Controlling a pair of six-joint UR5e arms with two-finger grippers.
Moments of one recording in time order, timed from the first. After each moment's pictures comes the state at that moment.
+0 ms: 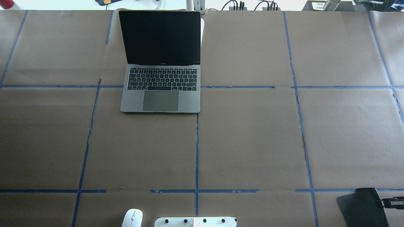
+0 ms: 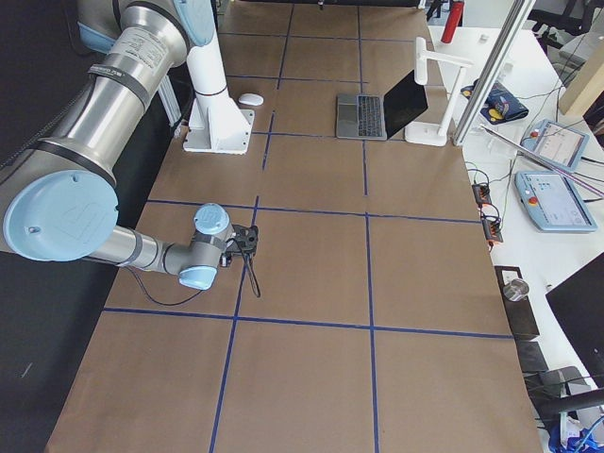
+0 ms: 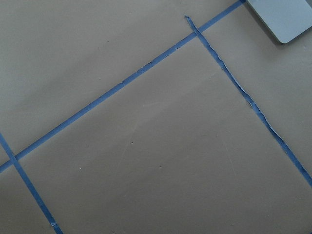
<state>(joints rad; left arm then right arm) -1.24 -1.39 -2.14 -1.68 -2.29 0.04 0.31 -2.24 1.81 -0.12 1.86 1.42</state>
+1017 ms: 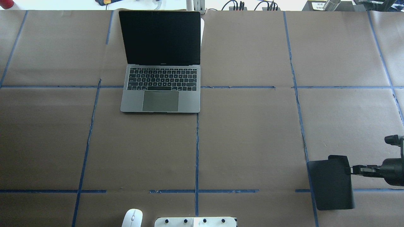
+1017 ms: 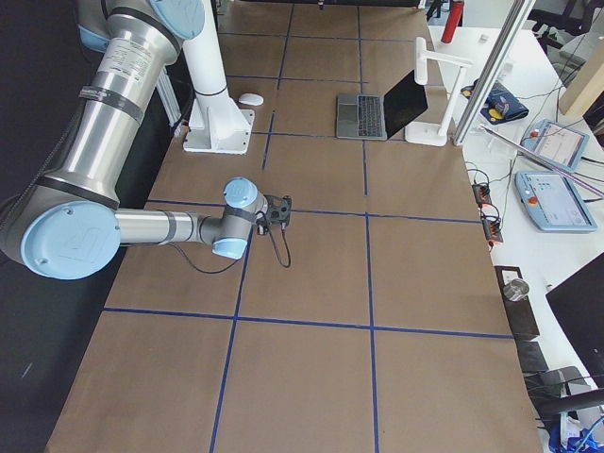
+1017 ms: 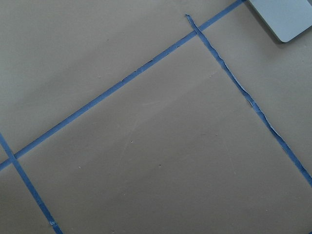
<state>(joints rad) -1.24 -1.39 -2.13 -1.68 -2.30 0.04 0.54 -1.95 1.85 -0.33 1.90 1.42</state>
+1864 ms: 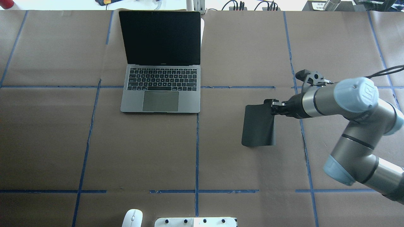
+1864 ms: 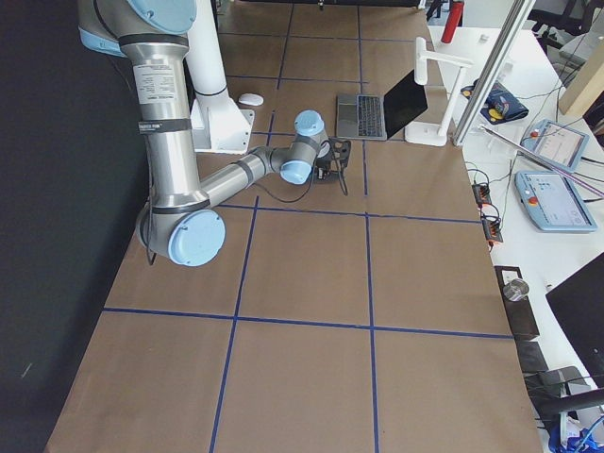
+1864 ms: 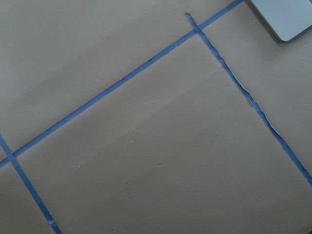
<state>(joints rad) -1.24 -1.39 -2.13 -1.68 -2.30 0.04 0.67 -1.31 1.76 -0.98 1.91 1.44</state>
